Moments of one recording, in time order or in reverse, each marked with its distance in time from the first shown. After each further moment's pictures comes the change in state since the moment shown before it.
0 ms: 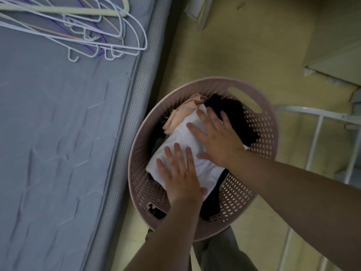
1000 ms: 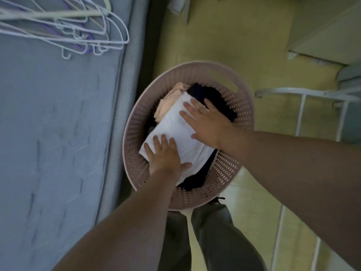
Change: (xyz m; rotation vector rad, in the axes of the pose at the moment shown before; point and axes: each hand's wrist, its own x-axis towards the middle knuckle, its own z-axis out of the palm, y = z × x) left_hand 0.004 -0.020 -0.003 0.060 -0.111 0.024; right_hand -0.029 0.008 -0.007 -0.010 -0.054 -0.091
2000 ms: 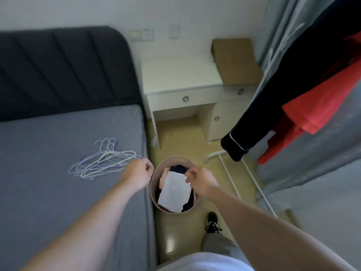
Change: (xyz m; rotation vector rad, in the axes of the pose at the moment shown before) left_hand -0.527 -0.124 -0.274 -0.265 0.613 0.360; right_hand -0.461 -0.255 -0.347 1.369 0.558 0.784
